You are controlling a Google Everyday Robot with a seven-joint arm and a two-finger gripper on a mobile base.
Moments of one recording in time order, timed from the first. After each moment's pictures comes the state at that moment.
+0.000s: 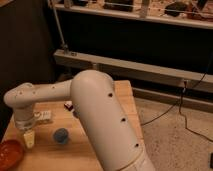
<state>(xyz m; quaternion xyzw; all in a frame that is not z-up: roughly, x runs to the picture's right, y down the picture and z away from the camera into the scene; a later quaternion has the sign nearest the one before) -0.403 0.248 0.735 -0.45 -0.25 -0.27 0.82</state>
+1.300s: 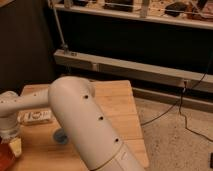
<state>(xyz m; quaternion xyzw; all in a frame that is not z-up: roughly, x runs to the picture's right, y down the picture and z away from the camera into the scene) -0.475 0.287 0.717 -0.45 -0.29 -0.33 0.78</state>
